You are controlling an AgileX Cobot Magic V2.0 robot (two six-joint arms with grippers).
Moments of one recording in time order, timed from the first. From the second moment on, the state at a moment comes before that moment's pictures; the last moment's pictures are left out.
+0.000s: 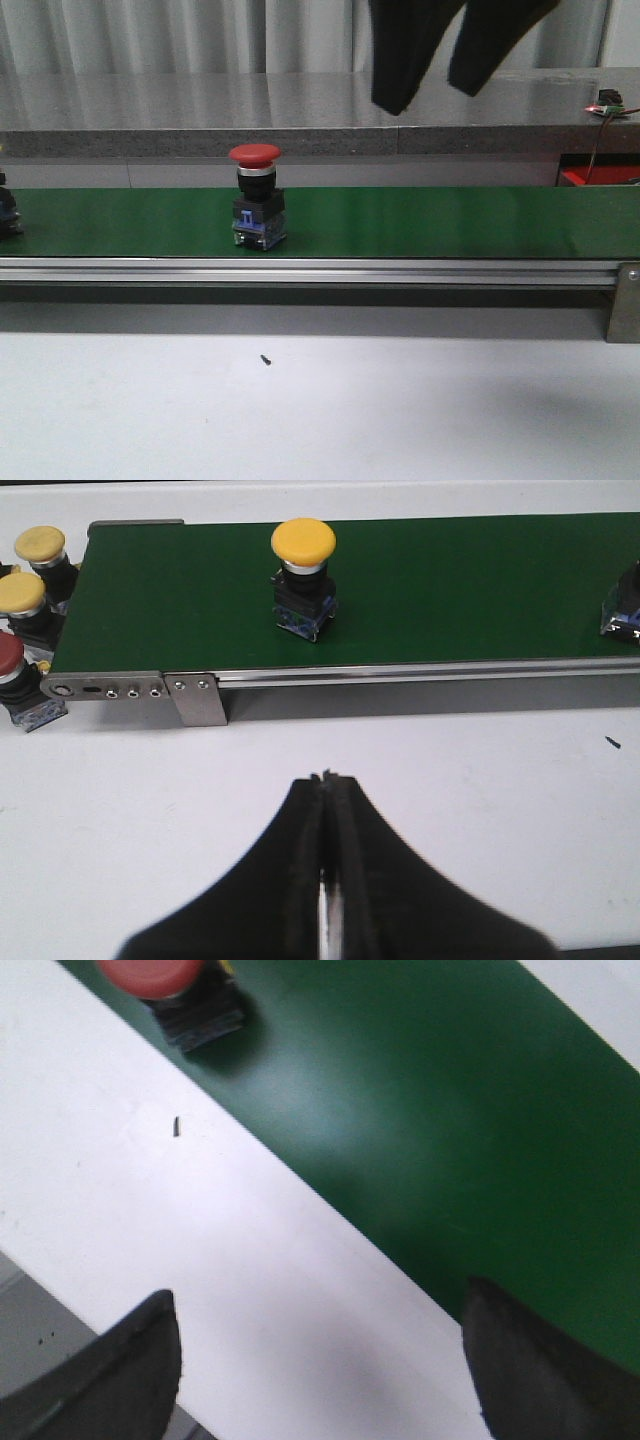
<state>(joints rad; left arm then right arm) 0.13 0.51 -0.63 -0.25 0.85 0.23 0.57 1.65 -1.54 0.05 1.13 -0.12</state>
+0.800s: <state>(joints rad) 0.13 0.51 -0.62 -0.25 0.84 0.23 0.60 1.91 -1.67 0.05 1.03 -0.34</state>
